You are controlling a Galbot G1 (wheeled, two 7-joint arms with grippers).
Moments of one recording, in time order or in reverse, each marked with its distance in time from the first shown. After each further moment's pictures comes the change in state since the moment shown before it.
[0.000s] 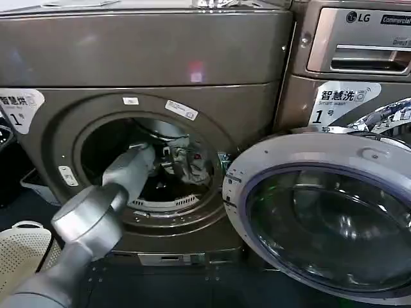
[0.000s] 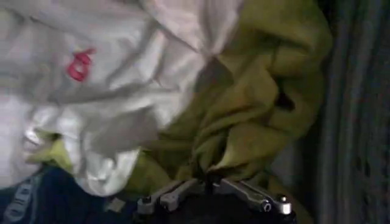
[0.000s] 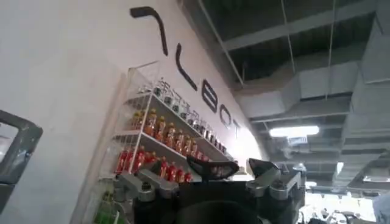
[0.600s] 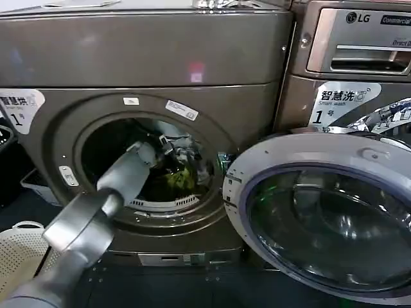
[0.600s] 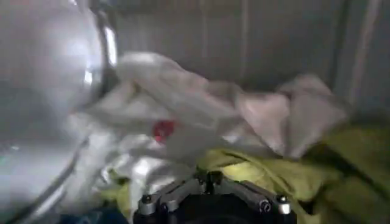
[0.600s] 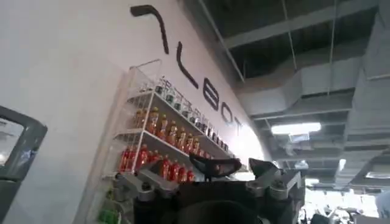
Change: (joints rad) left arm 0.063 0.056 -0.222 -0.167 -0.208 0.048 -0.243; right arm 0.016 0.007 -0.020 0.005 -0.003 0.000 0.000
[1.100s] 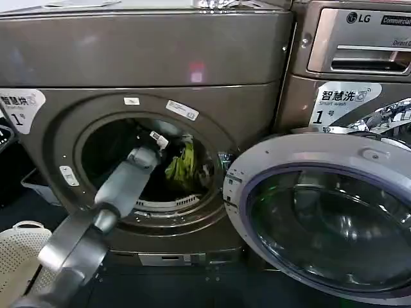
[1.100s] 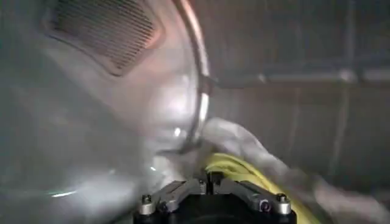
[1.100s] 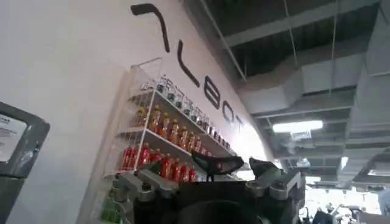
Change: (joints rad) left arm 0.124 0.042 -0.185 -0.213 -0.177 -0.038 -0.356; right arm 0.018 -0.003 -0.023 -0.008 -0.011 0.004 -0.001
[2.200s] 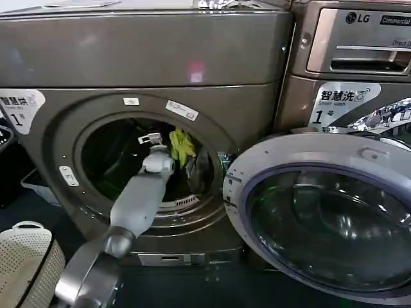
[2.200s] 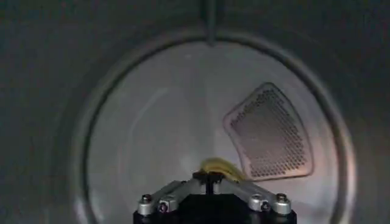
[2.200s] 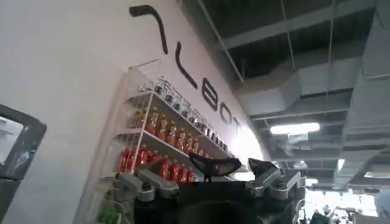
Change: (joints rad) left arm 0.188 -0.078 -0.265 -0.329 -0.292 -0.170 -0.643; right arm -0.006 0.001 0.001 0.007 -0.005 0.009 0.018
